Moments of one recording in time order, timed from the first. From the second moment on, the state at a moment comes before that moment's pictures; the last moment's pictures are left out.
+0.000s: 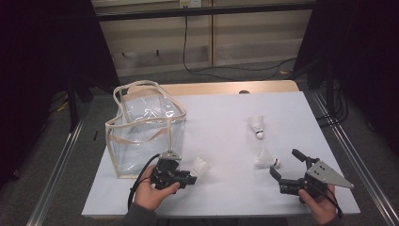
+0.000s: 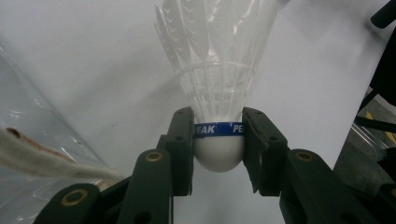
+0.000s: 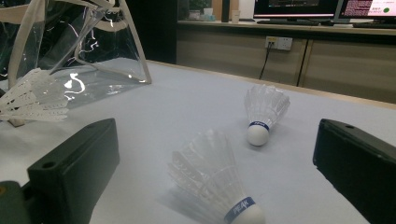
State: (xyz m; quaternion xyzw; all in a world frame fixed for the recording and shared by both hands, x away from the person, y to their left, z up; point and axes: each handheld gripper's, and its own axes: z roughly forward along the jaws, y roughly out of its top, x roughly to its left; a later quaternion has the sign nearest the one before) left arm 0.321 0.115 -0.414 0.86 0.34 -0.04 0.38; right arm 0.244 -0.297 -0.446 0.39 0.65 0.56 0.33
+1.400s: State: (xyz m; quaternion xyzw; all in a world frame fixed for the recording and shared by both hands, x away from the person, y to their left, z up) left arm 0.341 0.108 -0.359 0.87 0.33 -0.06 0.37; right arm 0.245 -0.297 -0.447 0.39 0.65 0.56 0.33
